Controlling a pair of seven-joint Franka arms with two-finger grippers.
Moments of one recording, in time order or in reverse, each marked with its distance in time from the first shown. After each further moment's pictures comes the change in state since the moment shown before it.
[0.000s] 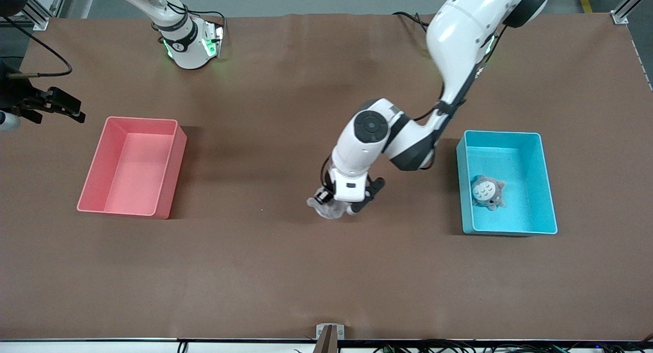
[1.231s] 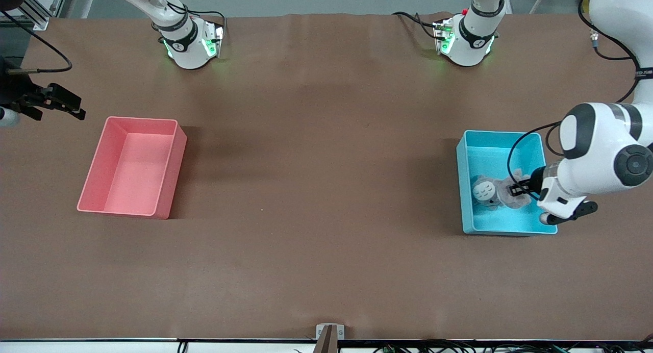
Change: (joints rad) left arm 0.704 -0.325 -0.001 -0.417 0.001 -0.297 1.114; right arm 0.000 -0.015 0.006 -0.001 0.002 -0.010 0.010
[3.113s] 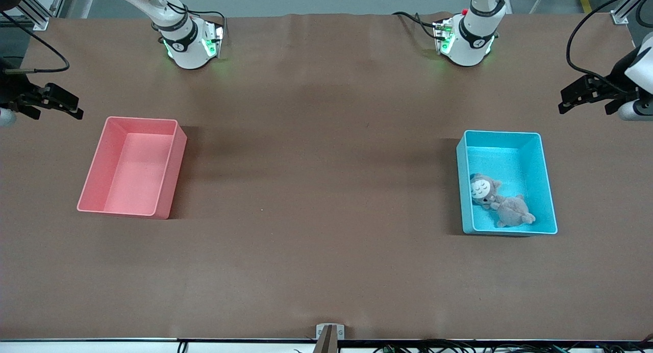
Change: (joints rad) left arm -0.283 -0.465 0.253 0.101 -0.092 -0.417 0.345; right arm -0.002 -0.002 -0.010 -0.006 0.001 0.000 0.002
